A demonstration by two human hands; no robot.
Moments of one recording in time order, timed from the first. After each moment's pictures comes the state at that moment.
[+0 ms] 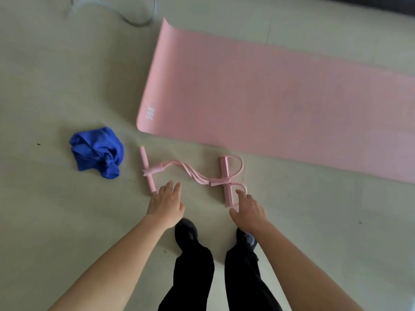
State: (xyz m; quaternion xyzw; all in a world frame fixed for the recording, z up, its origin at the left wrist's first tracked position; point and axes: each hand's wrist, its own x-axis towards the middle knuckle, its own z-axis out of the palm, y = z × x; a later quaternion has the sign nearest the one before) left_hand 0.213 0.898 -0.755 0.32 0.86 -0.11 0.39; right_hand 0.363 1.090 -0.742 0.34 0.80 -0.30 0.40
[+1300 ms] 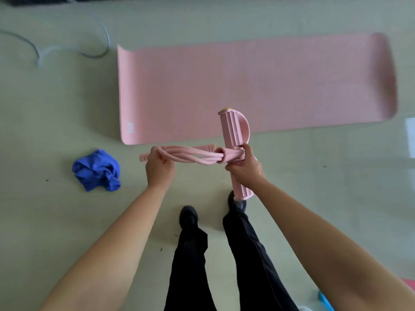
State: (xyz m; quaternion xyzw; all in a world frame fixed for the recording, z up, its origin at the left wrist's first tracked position) left_hand 0.226 0.977 -0.622 0.08 0.90 0.31 0.30; right_hand 0.410 1.134 -0.601 0.57 0.64 -0.50 0.13
